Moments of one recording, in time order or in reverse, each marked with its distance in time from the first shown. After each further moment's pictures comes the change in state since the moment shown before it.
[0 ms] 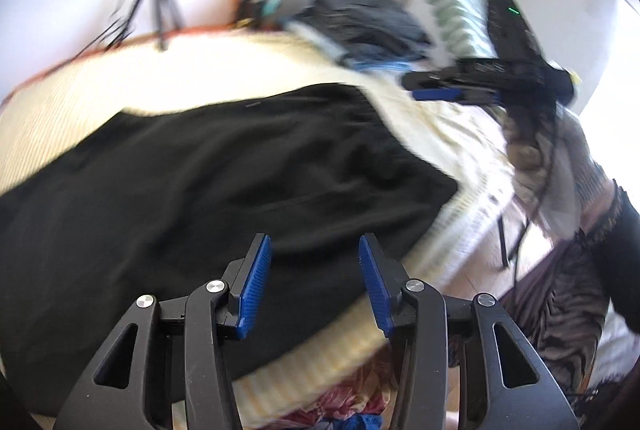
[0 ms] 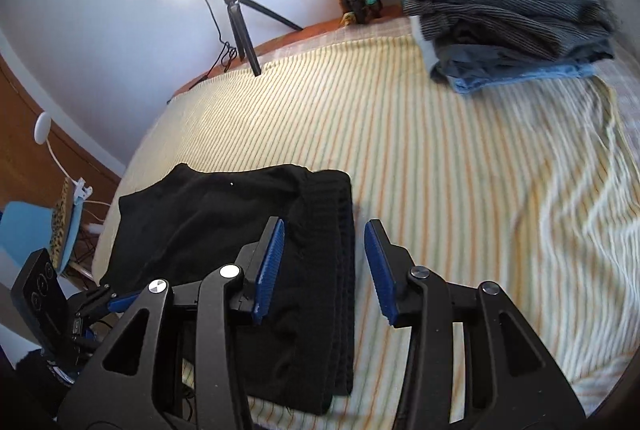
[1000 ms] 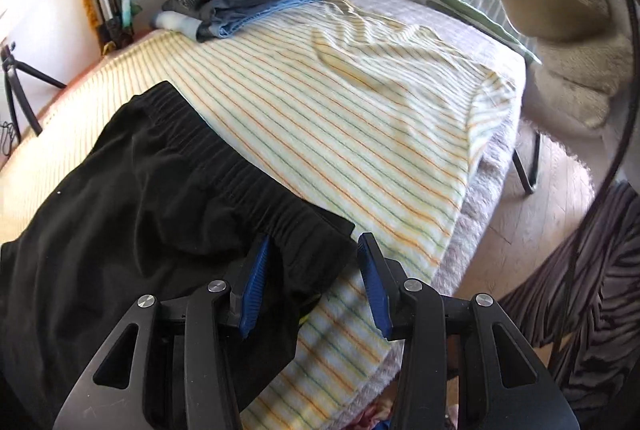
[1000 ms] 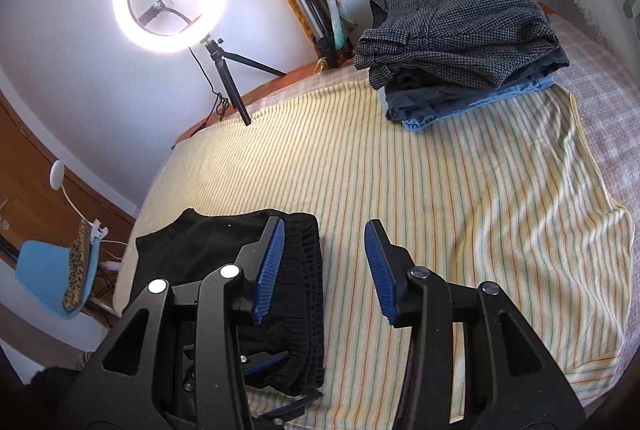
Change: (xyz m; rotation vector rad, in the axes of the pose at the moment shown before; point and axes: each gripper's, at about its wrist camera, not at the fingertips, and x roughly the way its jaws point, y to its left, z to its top) left arm 0.129 -0.120 0.040 0.293 0.179 0.059; right arm -0.044 -0.039 0.021 0.092 -0.095 0.042
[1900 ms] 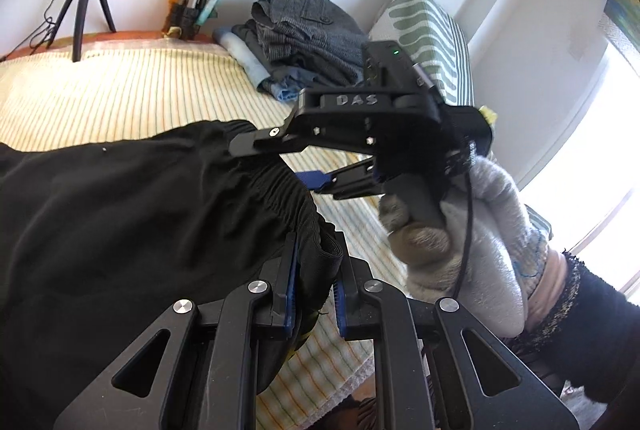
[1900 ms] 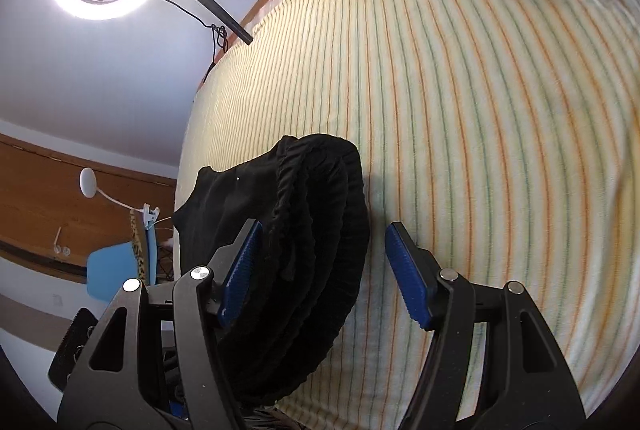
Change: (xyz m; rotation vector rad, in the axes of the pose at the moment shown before) left arm -0.053 0.077 -0.002 -0.427 -0.272 -0.229; right arm 0.129 -0.016 -0.018 0.232 0.348 0.237
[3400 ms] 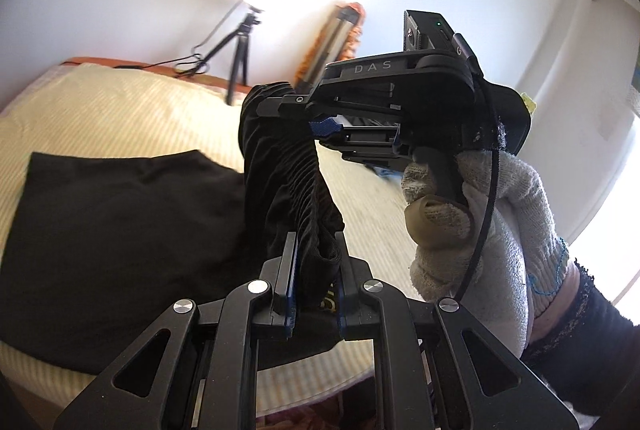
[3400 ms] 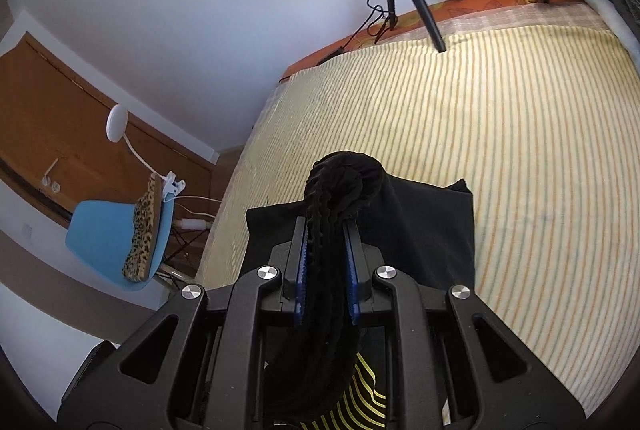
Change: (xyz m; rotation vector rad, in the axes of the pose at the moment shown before) left arm -0.174 0.091 -0.056 -0.176 -0.269 0.186; right arm 0.071 0.236 -0.043 -0.324 -0.077 0.008
